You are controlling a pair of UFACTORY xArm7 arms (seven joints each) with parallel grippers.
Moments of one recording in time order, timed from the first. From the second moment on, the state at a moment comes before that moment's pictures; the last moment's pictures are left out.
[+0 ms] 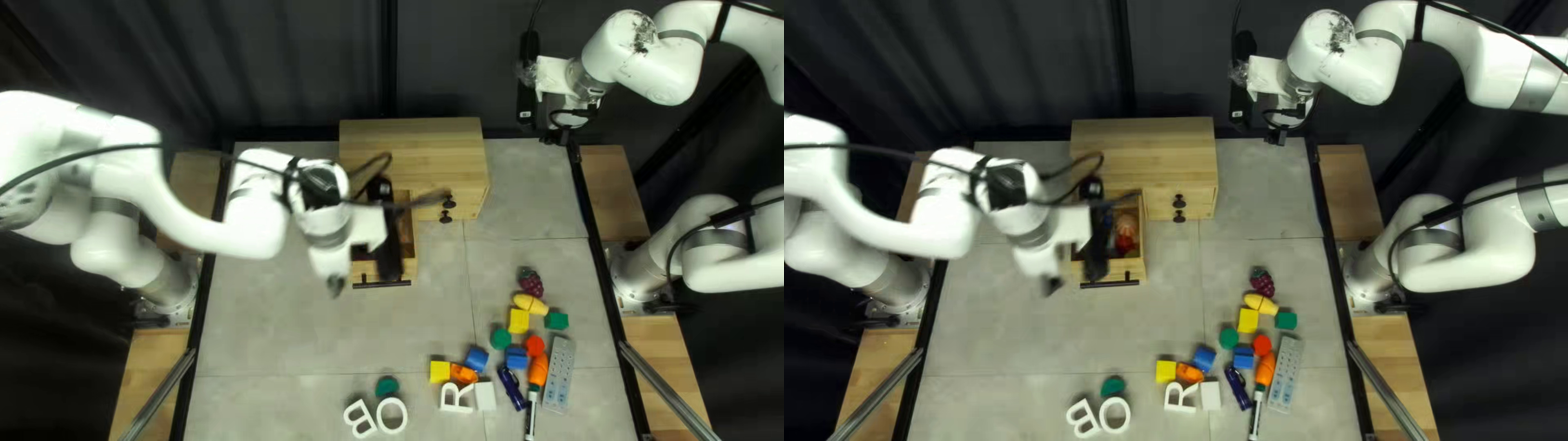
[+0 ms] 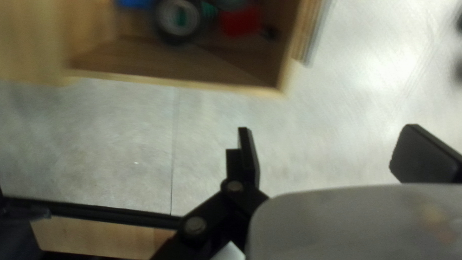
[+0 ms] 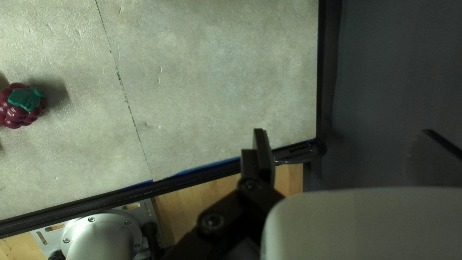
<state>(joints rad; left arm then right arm) 0.00 -0.29 -0.28 0.86 -0.18 1.23 0.04 -0.24 -0.65 -0.33 0.68 -0.48 1.17 -0.23</state>
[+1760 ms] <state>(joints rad) -0.31 -0.20 -0.57 0.79 -0.38 1.18 0.00 -0.24 -0.65 -0.33 0.68 -0.48 1.17 -0.23</state>
